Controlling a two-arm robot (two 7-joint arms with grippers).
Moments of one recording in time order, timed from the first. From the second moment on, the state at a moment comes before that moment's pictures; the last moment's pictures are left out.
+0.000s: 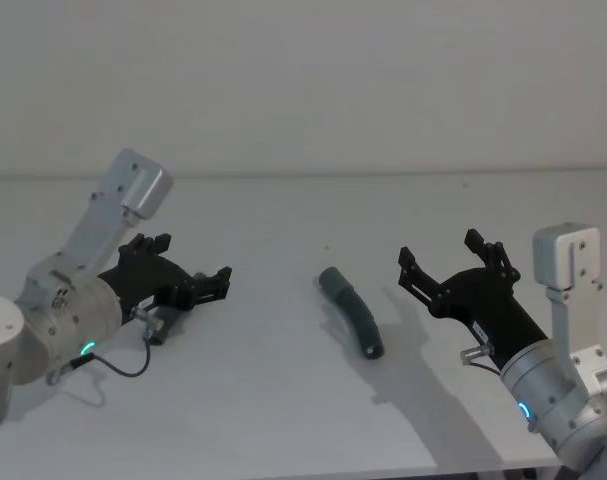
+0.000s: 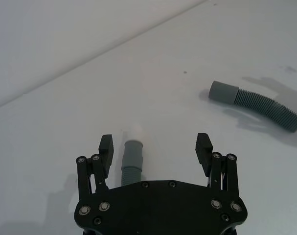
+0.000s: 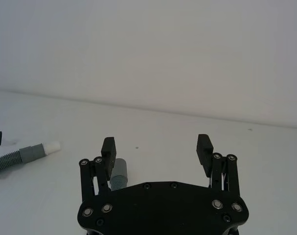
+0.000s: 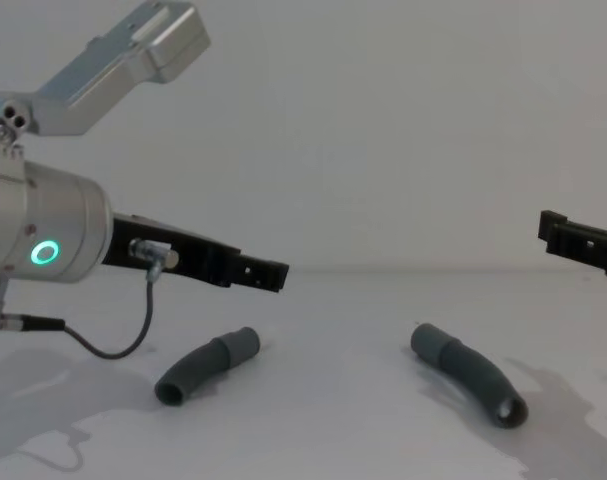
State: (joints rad) left arm -0.36 0.39 0.44 -1.72 -0.30 0.59 -0.22; right arm -0.01 0.34 -0.23 -1.77 0.29 0.03 0.07
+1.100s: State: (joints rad) left arm -0.32 0.39 0.39 -1.66 -0.31 0.57 -0.26; right arm -0.01 0.34 -0.23 -1.77 0.29 0.03 0.07
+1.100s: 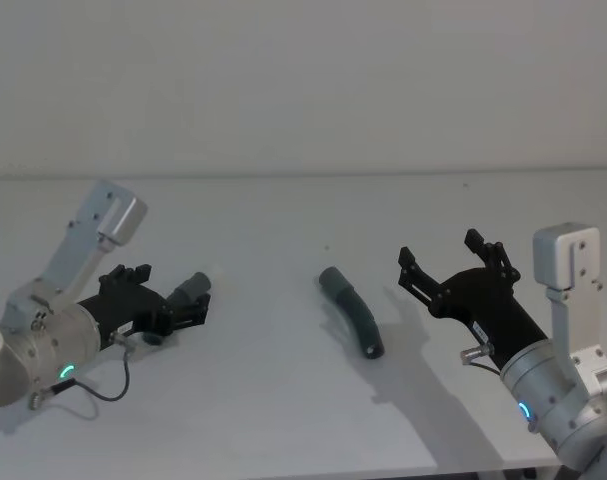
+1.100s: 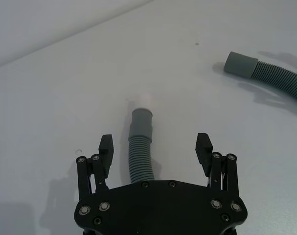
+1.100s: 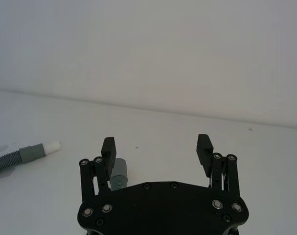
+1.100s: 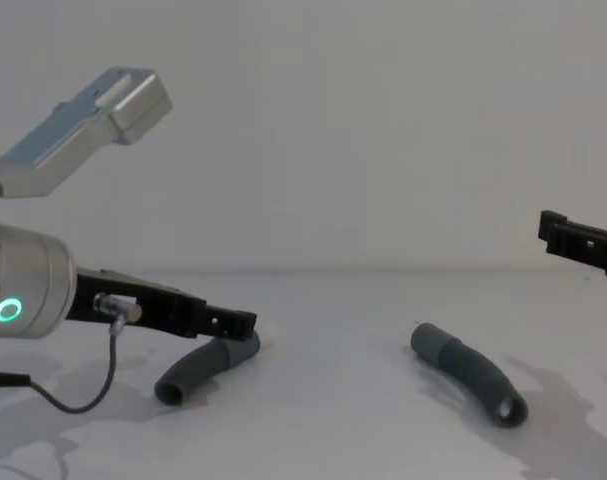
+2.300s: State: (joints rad) left arm -0.43 0.38 0.42 -1.50 -0.30 0.62 -0.37; right arm -0.01 0.34 -0.23 -1.77 0.29 0.03 0.07
